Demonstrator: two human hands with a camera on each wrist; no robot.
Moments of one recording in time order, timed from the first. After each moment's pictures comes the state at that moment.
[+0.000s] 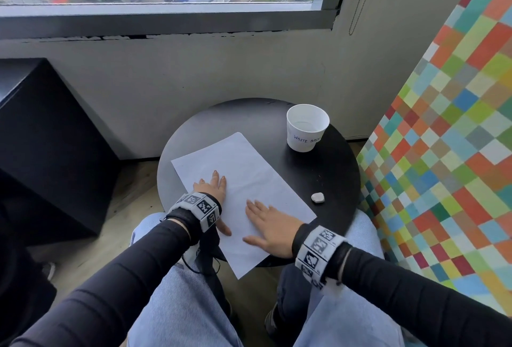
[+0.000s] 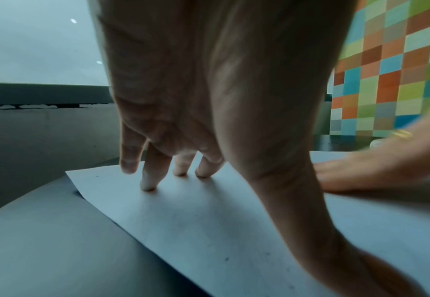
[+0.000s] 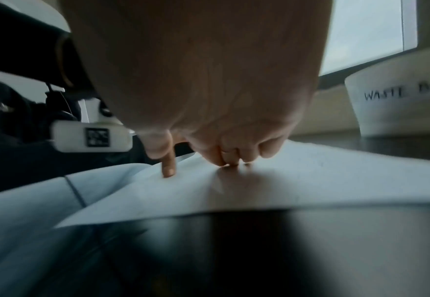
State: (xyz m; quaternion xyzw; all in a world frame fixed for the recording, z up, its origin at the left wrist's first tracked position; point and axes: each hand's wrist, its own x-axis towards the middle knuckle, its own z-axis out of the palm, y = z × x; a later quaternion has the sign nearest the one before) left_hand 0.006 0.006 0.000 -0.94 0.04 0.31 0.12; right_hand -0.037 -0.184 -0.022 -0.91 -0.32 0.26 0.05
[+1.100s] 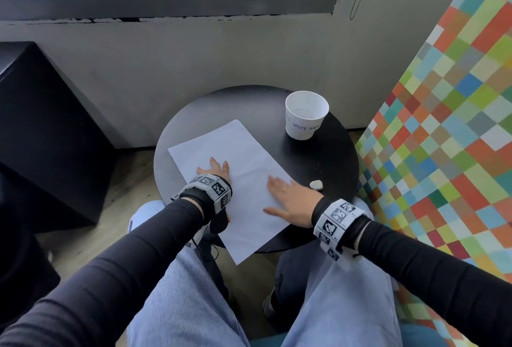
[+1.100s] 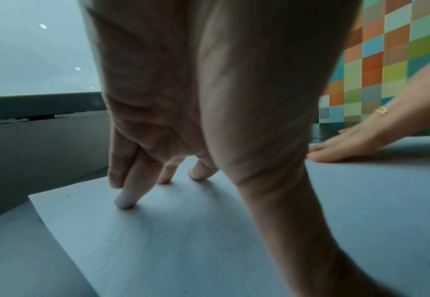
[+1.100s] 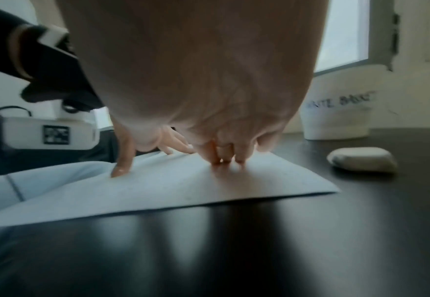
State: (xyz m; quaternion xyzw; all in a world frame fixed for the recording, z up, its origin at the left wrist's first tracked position) left_hand 0.013 -0.020 0.014 -0.93 -0.05 0.35 0.04; right_hand -0.010 -0.226 -0.009 -0.92 -0.28 0.27 -0.01
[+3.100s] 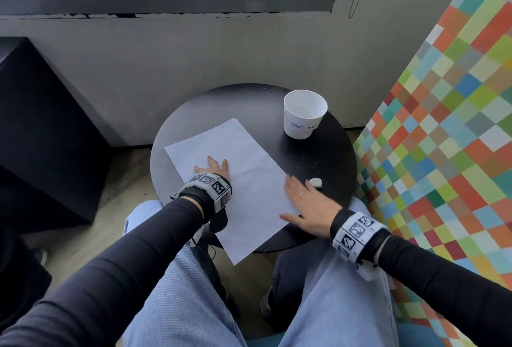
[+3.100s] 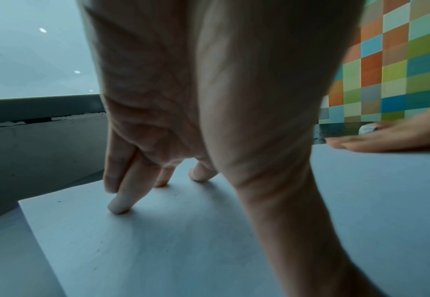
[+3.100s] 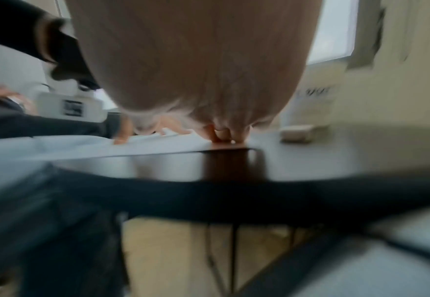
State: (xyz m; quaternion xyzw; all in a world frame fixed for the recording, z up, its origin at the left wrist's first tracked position) left_hand 0.010 -0.027 0.015 -0.94 -0.05 0.34 0.08; right_hand -0.029 -0.259 -0.018 -0.93 -0.29 0.20 -0.01
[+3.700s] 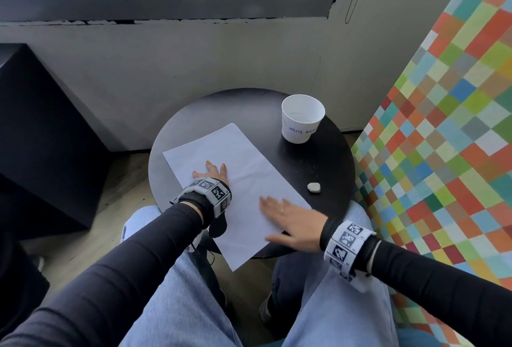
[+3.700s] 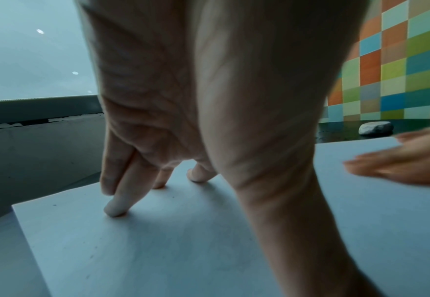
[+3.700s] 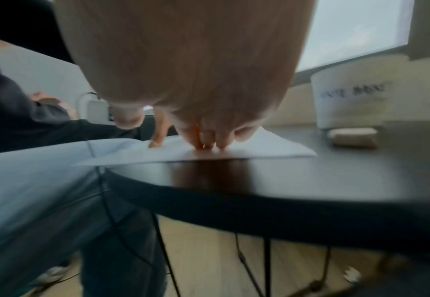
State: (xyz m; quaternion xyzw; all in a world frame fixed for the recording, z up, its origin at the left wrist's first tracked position) left_hand 0.013 -0.029 0.011 -0.93 -0.05 0.35 0.07; right_hand -0.040 -0.240 -0.017 -0.89 -0.38 0.24 0.03
